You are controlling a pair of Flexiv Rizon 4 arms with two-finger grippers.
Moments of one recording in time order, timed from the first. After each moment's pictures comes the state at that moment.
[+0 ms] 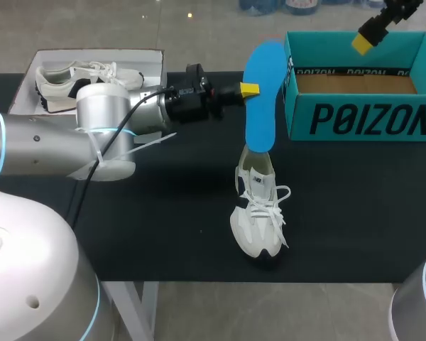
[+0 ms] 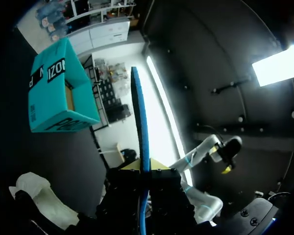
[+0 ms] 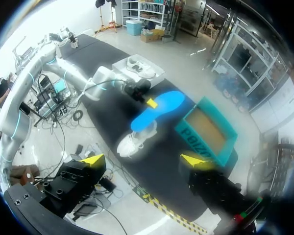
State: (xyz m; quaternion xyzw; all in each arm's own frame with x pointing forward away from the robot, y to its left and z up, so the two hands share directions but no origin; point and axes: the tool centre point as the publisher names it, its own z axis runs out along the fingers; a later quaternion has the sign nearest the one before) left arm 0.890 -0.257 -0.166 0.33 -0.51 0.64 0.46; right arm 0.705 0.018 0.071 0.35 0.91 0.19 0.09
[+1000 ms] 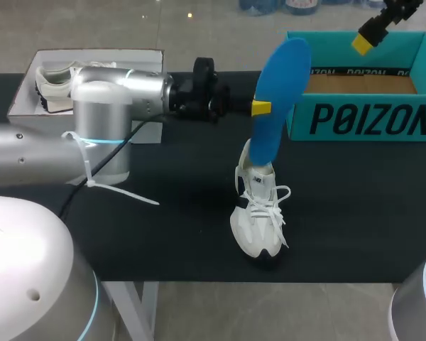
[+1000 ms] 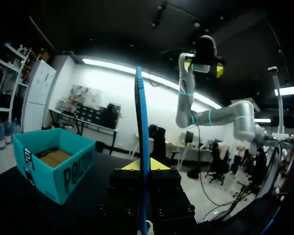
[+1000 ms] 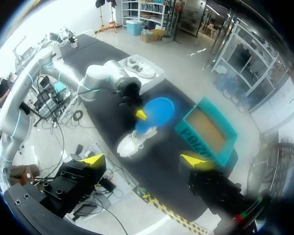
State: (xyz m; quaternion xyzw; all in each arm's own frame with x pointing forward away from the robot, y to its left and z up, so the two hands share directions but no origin) left arm 0.830 -0.270 -0.164 0.03 -0.70 0.70 0.16; right arm 0.705 0.018 0.070 0.35 0.91 0.19 0.09
